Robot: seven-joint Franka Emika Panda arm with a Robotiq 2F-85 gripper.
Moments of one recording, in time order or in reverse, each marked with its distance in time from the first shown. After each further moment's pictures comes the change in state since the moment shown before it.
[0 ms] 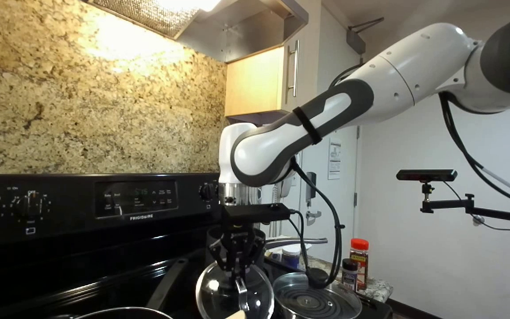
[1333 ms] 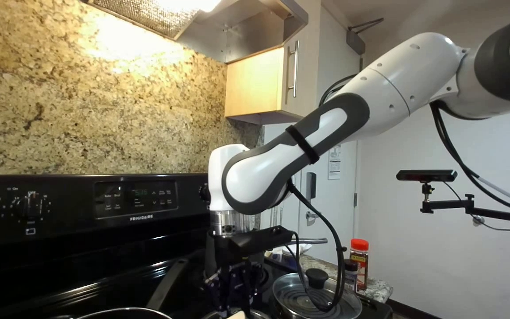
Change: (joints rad) arm 0.035 0.054 0.033 -0.037 0.025 0.003 -0.219
